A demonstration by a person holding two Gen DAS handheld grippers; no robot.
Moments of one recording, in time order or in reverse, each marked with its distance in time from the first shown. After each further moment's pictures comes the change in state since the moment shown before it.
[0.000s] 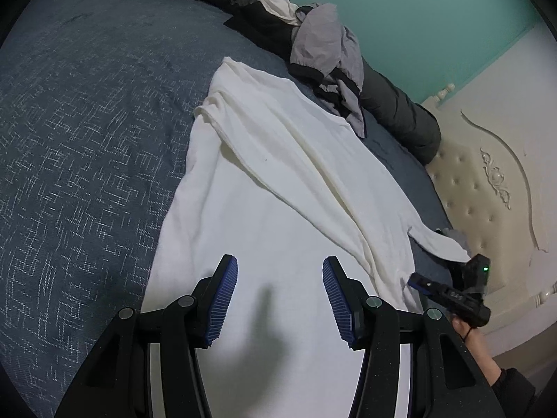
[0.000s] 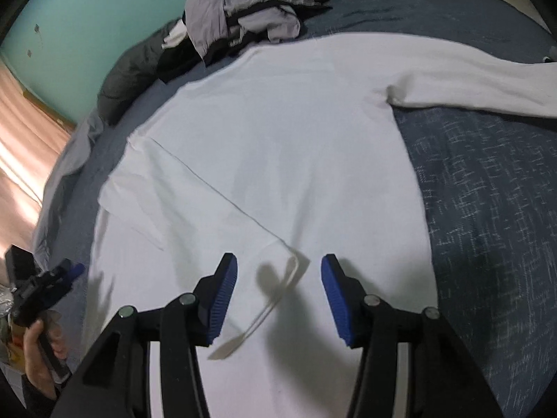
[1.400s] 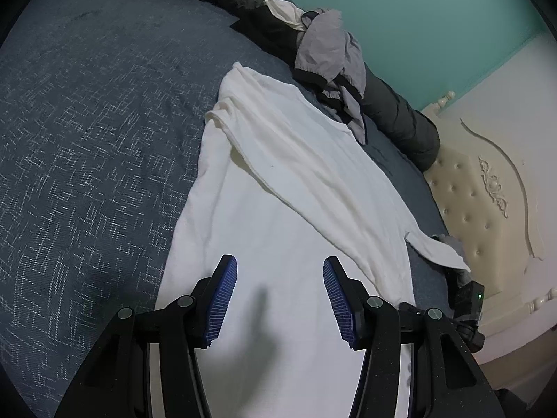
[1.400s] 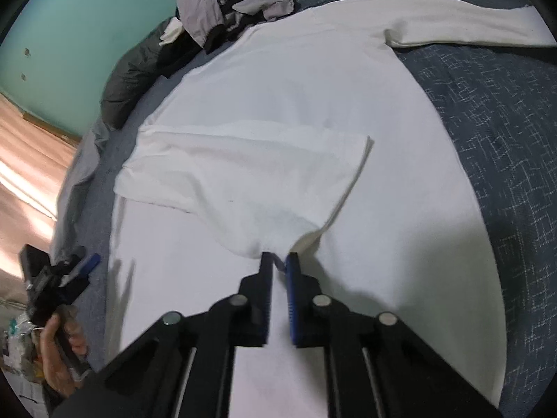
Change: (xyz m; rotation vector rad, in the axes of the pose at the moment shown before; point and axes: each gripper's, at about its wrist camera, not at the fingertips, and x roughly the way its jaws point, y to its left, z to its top) left arm -0.012 0.010 0.002 -0.026 -0.008 -0.013; right arm -0.013 0.011 -0.044 0.135 0.028 0.120
